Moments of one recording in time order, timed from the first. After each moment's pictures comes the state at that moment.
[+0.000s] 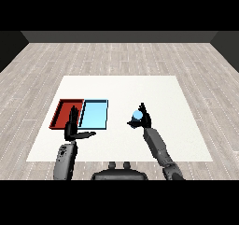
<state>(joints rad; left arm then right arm) -0.01 0.04 0.06 -1.54 0.00 0.01 -0.40 -0.47 0.00 0.02 -0.75 -0.29 -0.05 -0.45</state>
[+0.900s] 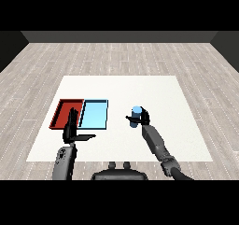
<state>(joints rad) 0.04 0.04 0.05 -1.59 0.01 0.00 -0.40 -0.57 0.00 0.02 -0.60 -0.28 -0.22 -0.45</state>
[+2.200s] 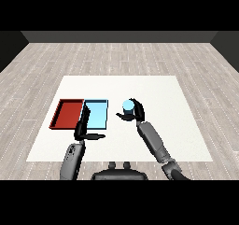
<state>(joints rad) -0.02 0.00 -0.08 -1.53 -0.02 0.02 -0.36 -0.52 -0.01 0.24 -1.05 -0.19 -0.36 -0.34</state>
